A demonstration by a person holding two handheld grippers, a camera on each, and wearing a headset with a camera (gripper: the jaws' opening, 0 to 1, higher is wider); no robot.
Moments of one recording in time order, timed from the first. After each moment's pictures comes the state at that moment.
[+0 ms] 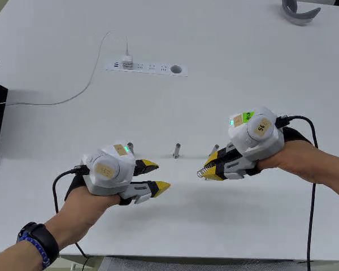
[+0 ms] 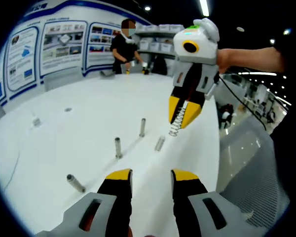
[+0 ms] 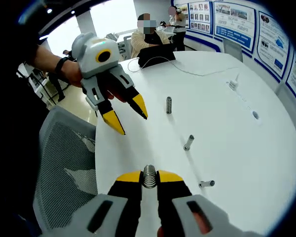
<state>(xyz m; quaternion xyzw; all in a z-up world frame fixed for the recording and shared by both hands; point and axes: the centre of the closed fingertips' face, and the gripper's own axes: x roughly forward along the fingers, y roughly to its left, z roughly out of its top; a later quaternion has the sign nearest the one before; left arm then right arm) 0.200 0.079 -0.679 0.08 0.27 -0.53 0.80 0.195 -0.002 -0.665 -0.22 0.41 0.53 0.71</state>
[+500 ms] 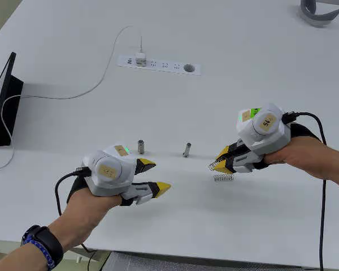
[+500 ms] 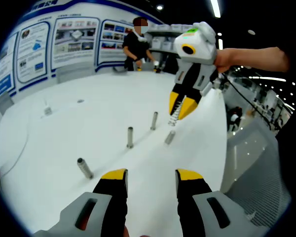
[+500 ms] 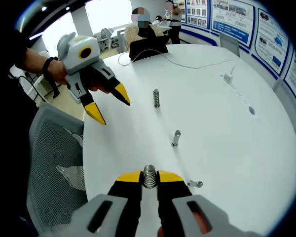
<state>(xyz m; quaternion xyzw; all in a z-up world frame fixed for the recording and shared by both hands) 0.203 0.102 -0.688 0.07 0.29 -0.49 0.82 0.223 -0.011 -0.679 -0.24 0.43 0.51 0.71</state>
